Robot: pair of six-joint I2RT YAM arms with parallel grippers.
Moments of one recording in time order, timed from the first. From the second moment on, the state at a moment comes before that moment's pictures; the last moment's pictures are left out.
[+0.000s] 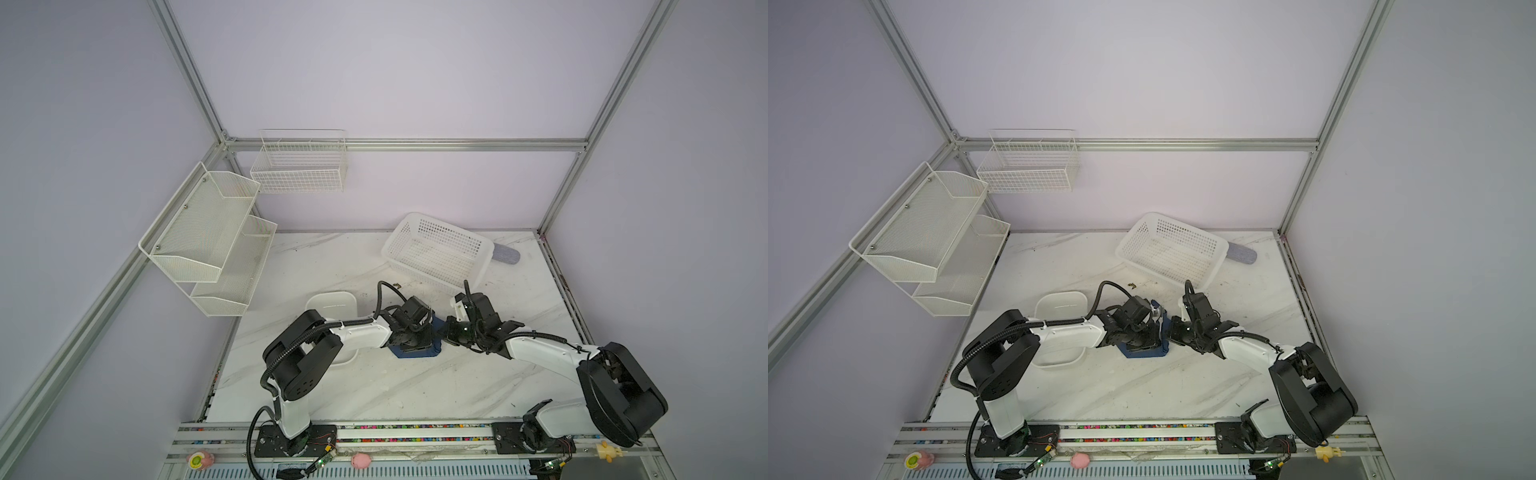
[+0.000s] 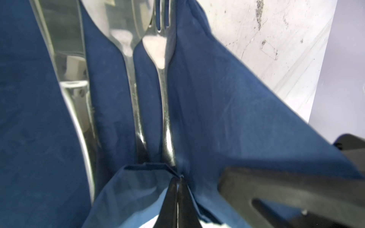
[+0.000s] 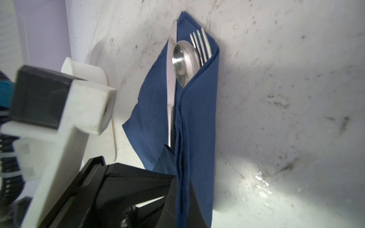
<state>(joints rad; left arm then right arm) -0.86 1.83 1.07 -0.20 0.24 -0.92 0.56 1.40 0.63 -0.05 -0.37 0.82</state>
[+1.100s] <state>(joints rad) -0.73 1.59 0.86 -0.08 0.21 -1.06 0.68 1.51 0.71 -0.05 -0.31 0.82</state>
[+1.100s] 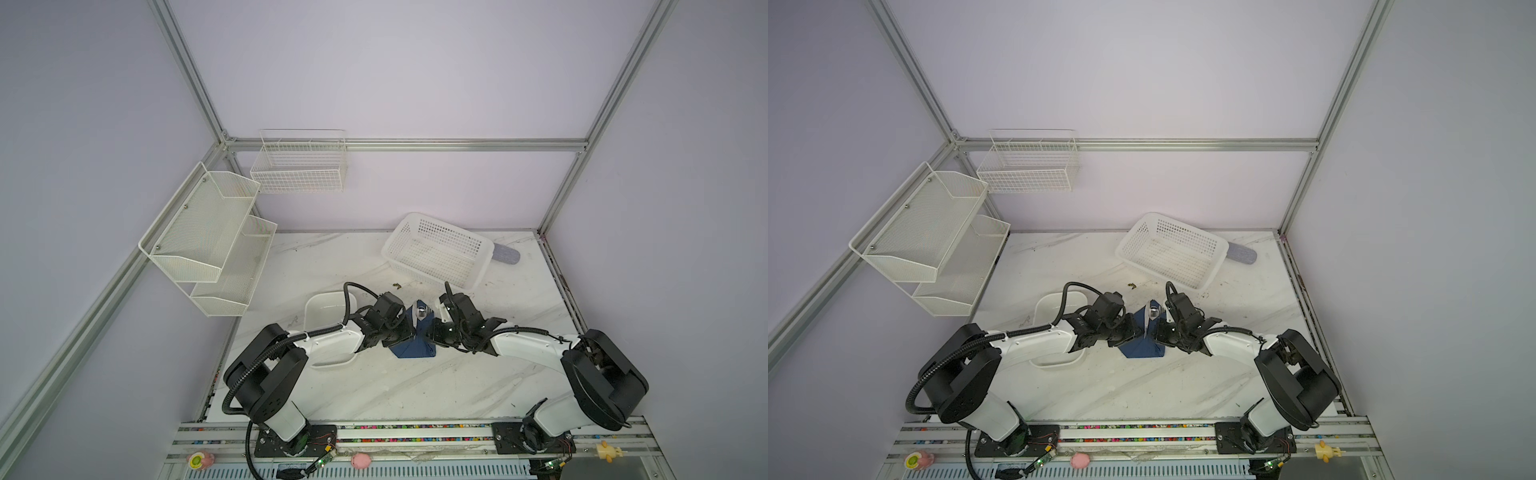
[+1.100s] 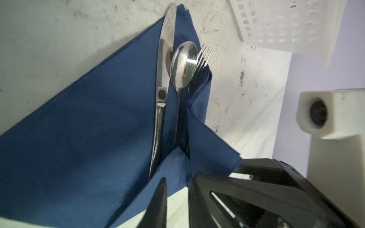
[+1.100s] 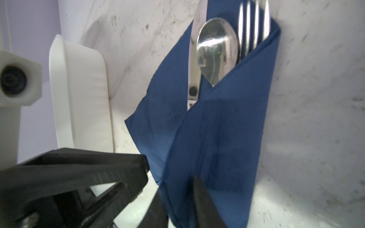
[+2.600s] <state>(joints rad) -0.66 1.73 0.82 0.02 0.37 -1.04 0.65 1.33 0.65 -0.08 -0.24 0.86</state>
